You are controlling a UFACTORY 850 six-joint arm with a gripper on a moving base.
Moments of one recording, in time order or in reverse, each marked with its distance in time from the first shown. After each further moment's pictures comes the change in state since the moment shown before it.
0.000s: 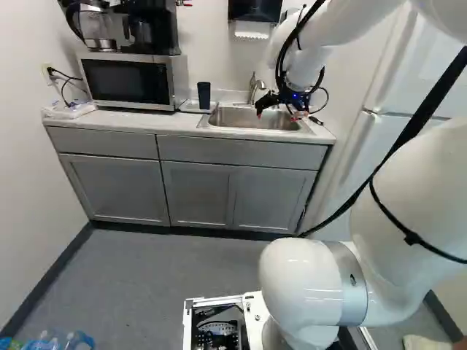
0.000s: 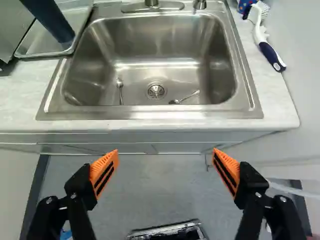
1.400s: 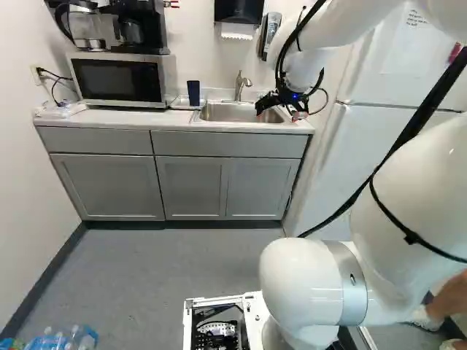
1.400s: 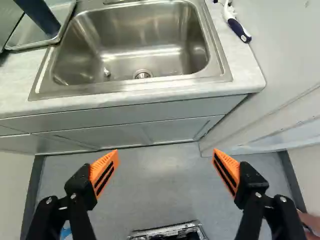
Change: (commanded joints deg) arm 0.1 0.1 0.7 0.0 1.0 0.0
